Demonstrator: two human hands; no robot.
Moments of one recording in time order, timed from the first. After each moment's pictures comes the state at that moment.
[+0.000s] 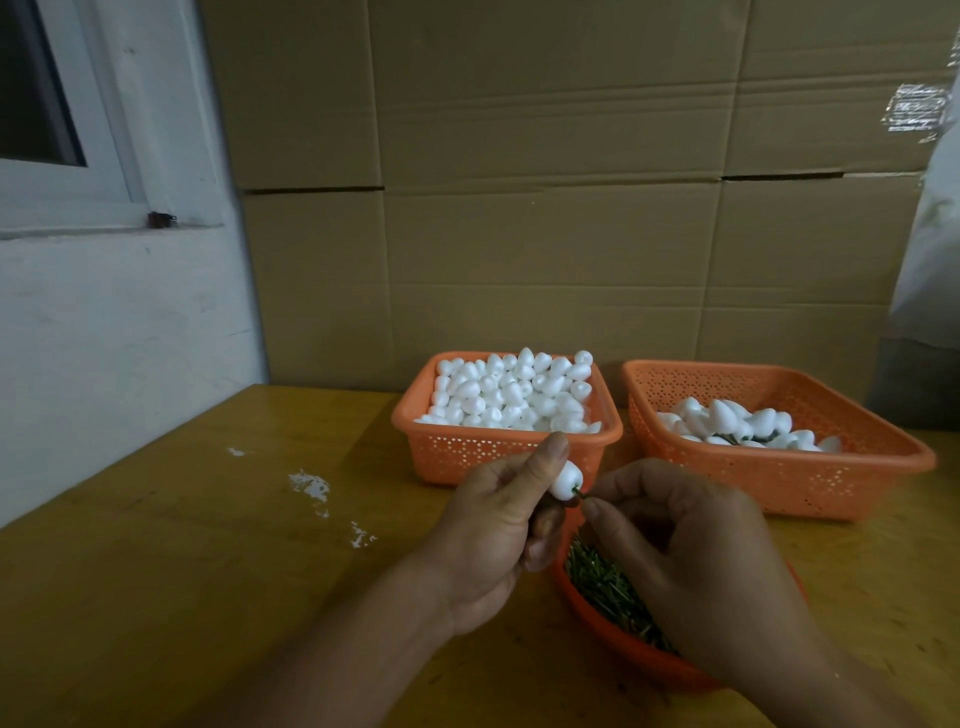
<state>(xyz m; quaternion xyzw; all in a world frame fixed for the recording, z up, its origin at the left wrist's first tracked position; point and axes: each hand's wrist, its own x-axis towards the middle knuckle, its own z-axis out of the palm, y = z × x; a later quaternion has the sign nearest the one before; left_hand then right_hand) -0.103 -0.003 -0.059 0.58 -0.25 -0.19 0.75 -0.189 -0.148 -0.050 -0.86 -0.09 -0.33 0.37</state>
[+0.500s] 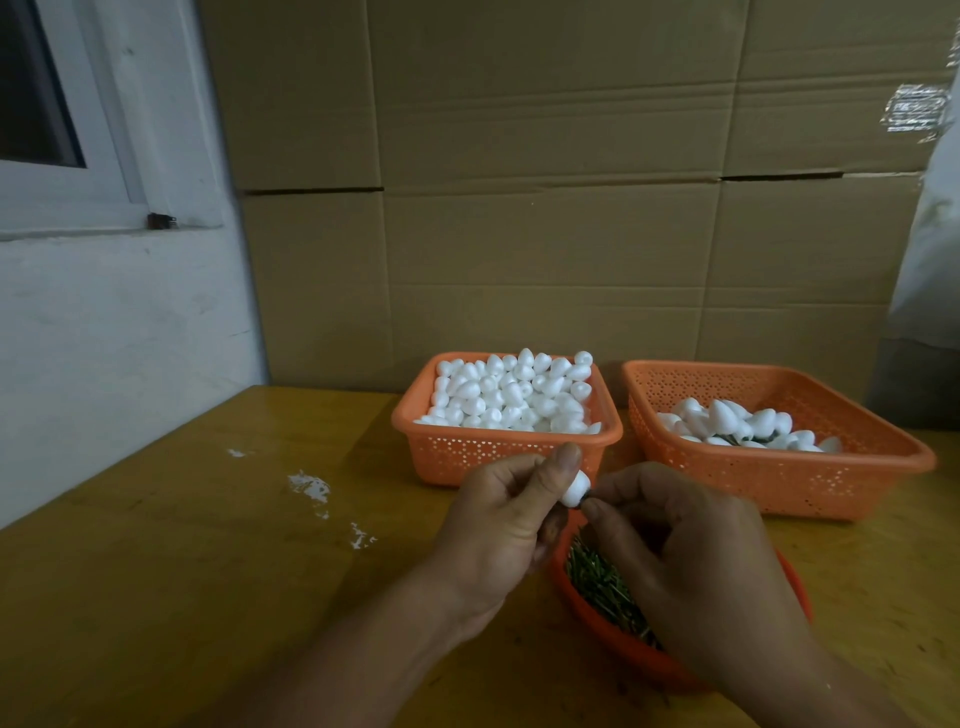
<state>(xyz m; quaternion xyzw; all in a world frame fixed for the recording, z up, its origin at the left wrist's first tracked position) -0.105 -0.006 -0.065 0.61 -0.29 -0.10 0.73 -0.187 -0.147 -0.055 -0.86 -0.09 -0.35 0.36</state>
